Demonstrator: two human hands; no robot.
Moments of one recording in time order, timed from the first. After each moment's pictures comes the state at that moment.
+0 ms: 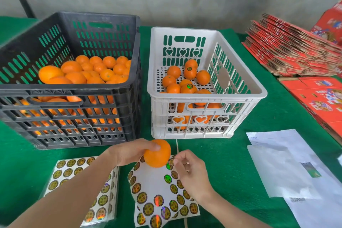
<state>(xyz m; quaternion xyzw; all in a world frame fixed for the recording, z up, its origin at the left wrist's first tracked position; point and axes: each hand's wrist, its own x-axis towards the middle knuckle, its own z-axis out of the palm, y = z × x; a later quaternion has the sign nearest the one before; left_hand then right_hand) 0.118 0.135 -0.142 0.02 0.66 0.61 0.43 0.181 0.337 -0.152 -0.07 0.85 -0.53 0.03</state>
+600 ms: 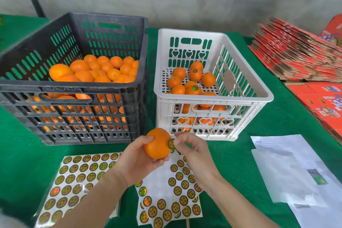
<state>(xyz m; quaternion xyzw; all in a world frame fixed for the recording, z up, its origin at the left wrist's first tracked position) 0.163 0.155 -0.128 -0.16 0.35 0.88 0.27 0.167 0.319 -0.084 0.00 0.73 -0.67 0.12</state>
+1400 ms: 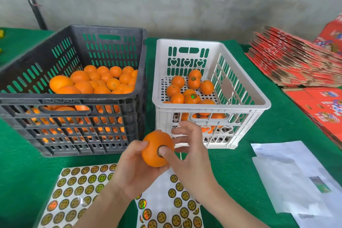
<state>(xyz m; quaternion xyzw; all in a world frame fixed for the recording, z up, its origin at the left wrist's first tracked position) 0.176 0.164 -0.093 -0.08 0.27 0.94 0.20 0.174 0.308 -0.063 -0.12 0.81 -0.57 -0.01</state>
